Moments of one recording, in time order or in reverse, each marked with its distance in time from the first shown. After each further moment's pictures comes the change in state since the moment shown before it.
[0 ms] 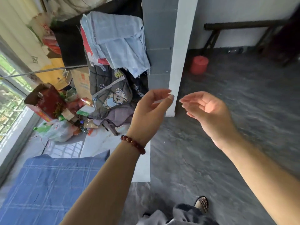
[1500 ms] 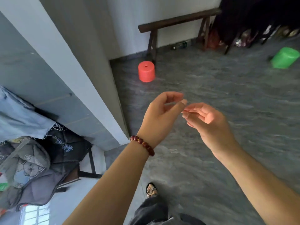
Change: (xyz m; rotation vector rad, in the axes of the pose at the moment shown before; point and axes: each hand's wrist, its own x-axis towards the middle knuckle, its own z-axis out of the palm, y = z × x) left_hand 0.317 -0.011 0.409 0.094 -0.430 0.042; right_hand 0.235 0.063 -0.385 0.010 0.369 0.134
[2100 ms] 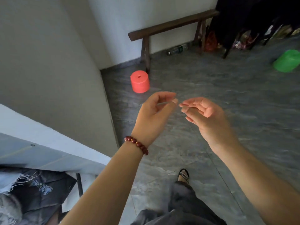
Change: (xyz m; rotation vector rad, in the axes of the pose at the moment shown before) left_hand 0.231 -0.003 0.032 0.008 -0.004 -0.021; right_hand 0.225 -0.006 -0.062 0.001 0.076 0.005
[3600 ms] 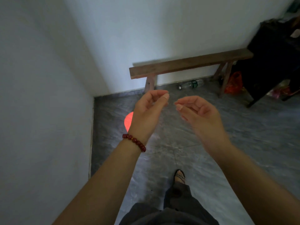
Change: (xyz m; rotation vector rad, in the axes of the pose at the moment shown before) left_hand 0.656 0.021 0.015 -0.195 0.255 -0.101; right_hand 0.671 -0.033 -0.030 0.033 -0.127 0.029
